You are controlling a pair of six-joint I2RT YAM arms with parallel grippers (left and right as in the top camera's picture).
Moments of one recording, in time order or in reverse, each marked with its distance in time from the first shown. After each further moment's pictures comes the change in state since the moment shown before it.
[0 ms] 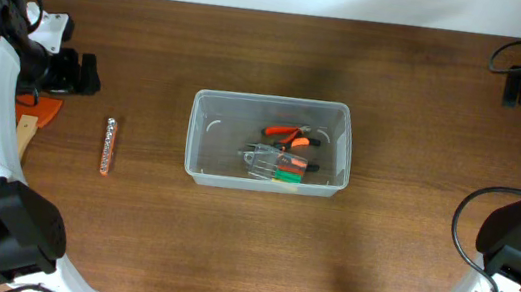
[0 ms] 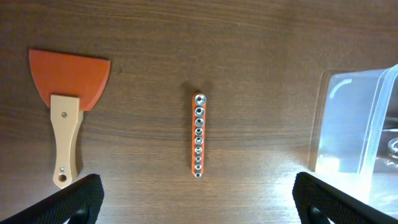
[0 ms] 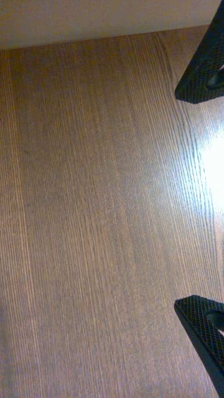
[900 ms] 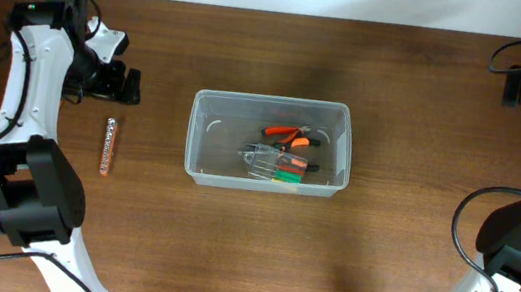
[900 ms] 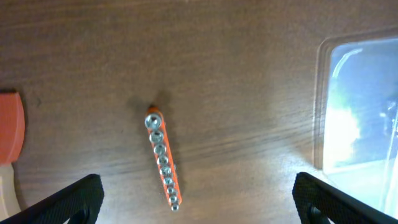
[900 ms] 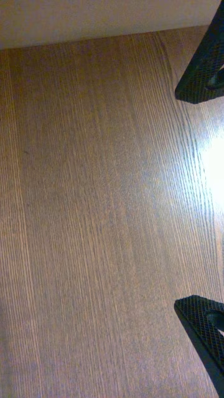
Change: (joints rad) left arm -0.137 0.178 0.000 0.023 -0.014 0.067; right arm 0.000 0.000 0.000 0.000 0.000 0.000
